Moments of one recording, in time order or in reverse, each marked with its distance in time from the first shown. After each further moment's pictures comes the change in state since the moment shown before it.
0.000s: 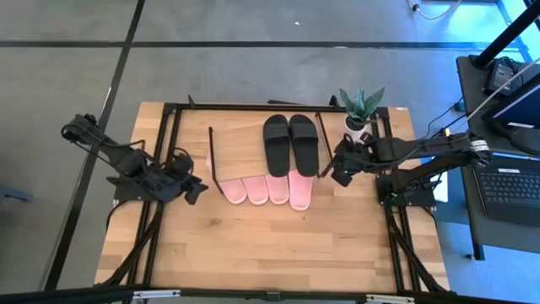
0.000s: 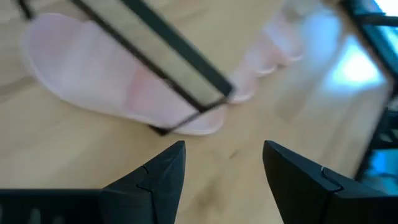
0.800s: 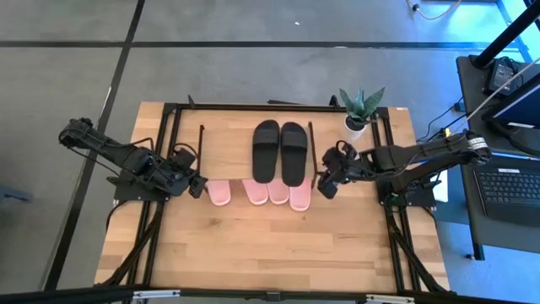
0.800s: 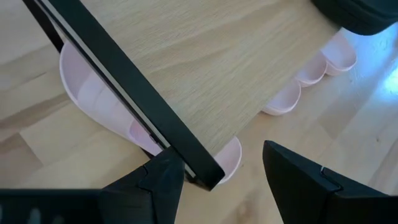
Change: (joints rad) left arm 0.122 0.030 0.000 -0.073 0.007 0.054; right arm 0.107 0.000 -0.042 0.433 -0.096 -0.009
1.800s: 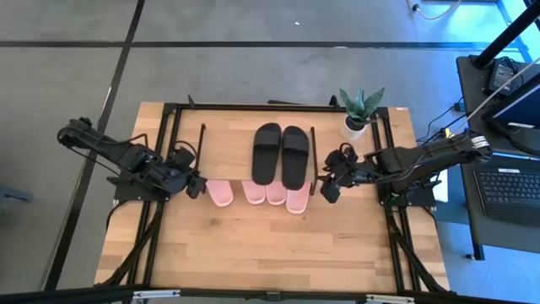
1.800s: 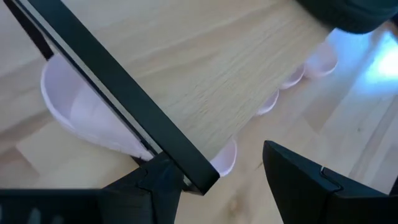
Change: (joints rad) left arm -0.001 -0.005 0.056 -0.011 0.012 0.071; right arm 0.054 -0.031 0.003 0.020 -0.016 0.068
